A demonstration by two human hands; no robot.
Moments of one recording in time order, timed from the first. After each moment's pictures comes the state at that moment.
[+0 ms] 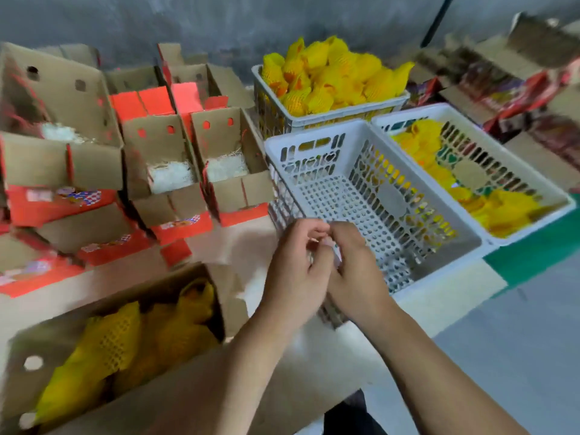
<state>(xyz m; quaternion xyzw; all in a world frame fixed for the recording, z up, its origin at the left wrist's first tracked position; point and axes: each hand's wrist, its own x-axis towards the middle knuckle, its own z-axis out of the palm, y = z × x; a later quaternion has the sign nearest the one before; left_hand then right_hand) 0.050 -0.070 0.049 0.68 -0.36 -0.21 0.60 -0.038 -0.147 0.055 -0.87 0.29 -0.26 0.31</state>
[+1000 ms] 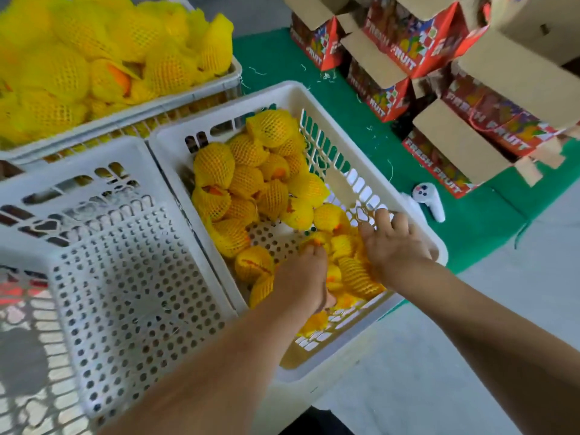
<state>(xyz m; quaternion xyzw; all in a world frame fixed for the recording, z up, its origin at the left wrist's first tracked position) -0.149 -0.563 -0.049 0.78 -0.56 -0.28 0.02 -0.271 -0.677 -0.008 -0.86 0.42 0.30 -0.07</state>
